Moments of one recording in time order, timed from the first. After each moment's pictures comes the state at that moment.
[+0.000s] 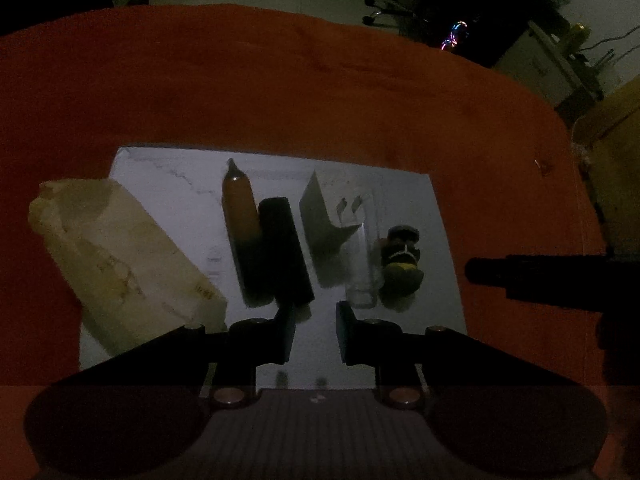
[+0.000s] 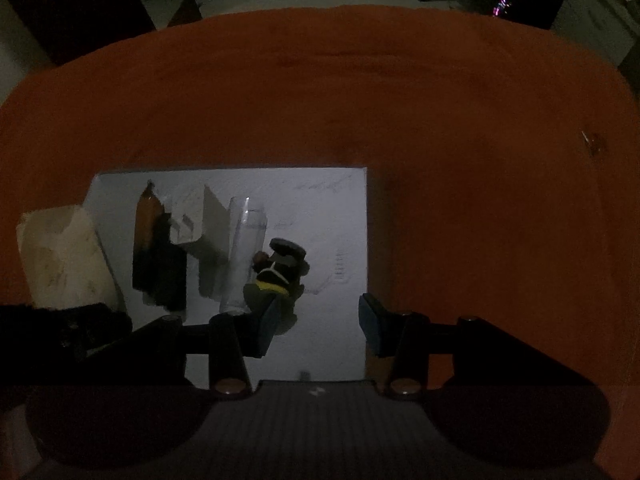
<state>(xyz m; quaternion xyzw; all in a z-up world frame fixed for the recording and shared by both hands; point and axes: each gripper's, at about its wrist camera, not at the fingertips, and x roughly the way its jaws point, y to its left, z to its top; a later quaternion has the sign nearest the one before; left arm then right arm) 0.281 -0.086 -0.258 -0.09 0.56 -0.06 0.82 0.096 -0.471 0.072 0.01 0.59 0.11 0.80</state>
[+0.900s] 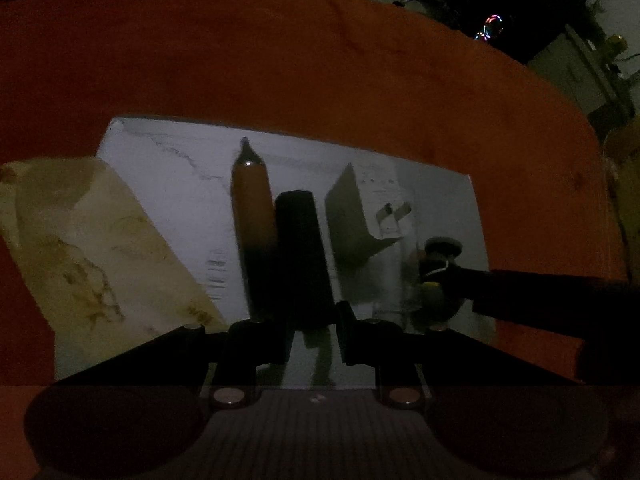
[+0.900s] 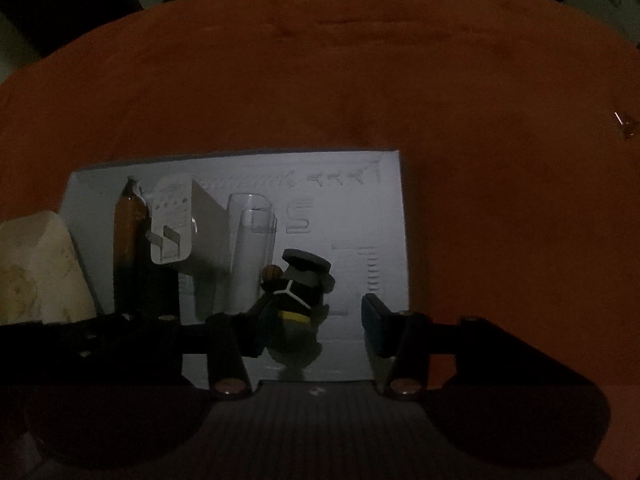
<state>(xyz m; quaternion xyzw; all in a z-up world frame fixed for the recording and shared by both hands) 0.313 -0.079 -0.302 -0.11 0.59 -0.03 0.80 0.118 -0.443 0.030 0.01 0.61 0.10 0.78</state>
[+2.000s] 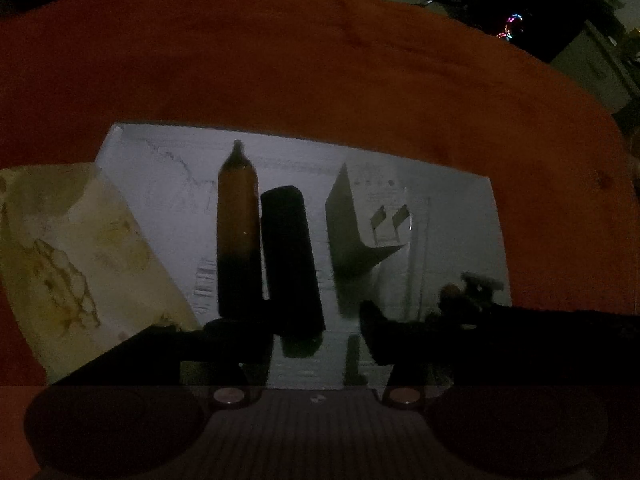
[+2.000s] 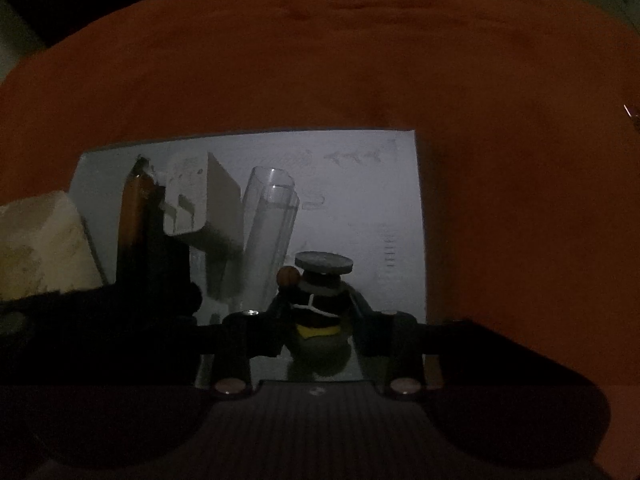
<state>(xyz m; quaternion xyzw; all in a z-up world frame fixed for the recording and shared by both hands) 0.320 -0.104 -0.310 -0.09 0.59 0.01 0.80 0.102 -0.442 0.037 0.01 0.62 0.12 0.77</state>
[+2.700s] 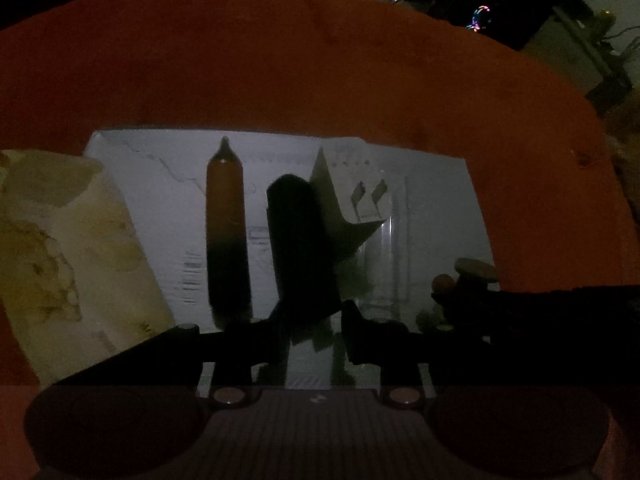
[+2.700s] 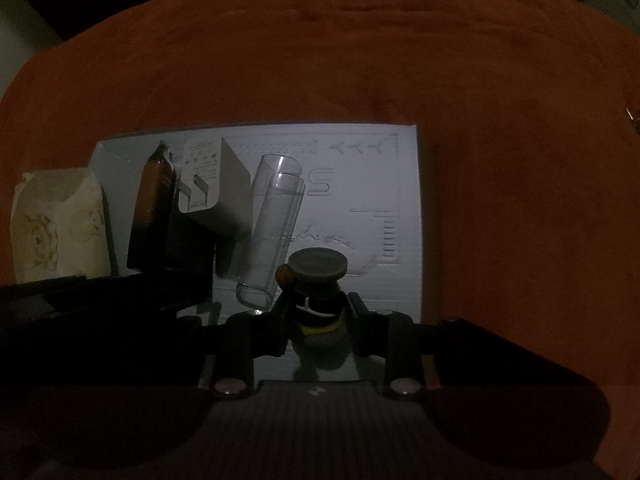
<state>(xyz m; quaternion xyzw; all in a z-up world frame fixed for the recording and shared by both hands) 0.308 -0.103 -0.310 -0.07 0.58 -0.04 0.81 0.090 -0.448 0.049 0.01 0.62 0.14 0.77</state>
